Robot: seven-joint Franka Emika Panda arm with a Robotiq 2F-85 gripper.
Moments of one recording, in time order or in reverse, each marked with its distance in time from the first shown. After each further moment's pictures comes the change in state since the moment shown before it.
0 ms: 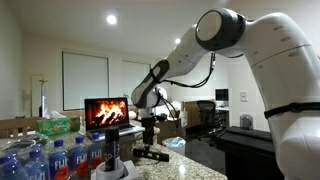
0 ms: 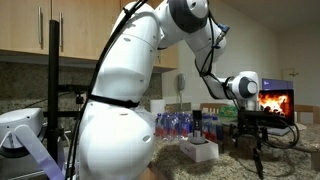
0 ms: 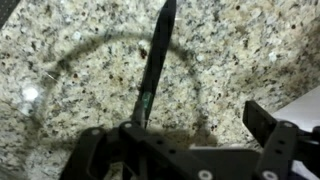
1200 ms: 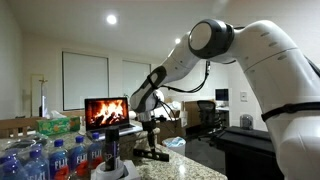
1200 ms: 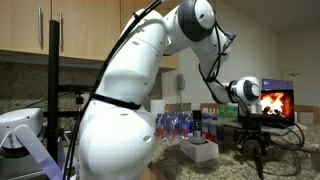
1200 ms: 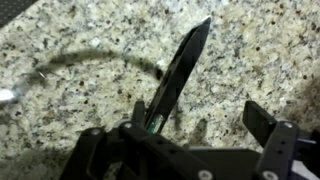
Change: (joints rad) arm 0.005 0.091 -0.011 0.096 -0.107 -0.115 -0.149
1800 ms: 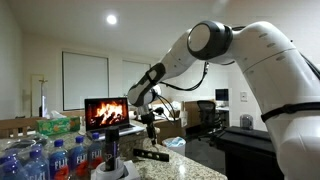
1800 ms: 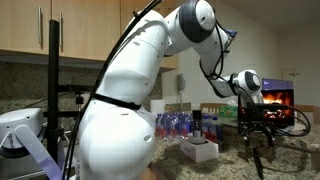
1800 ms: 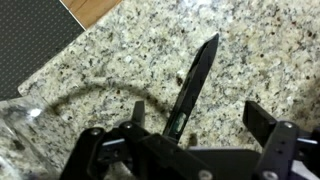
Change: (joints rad) arm 0.008 0.015 -0.002 0.124 -0.105 -0.129 0.099
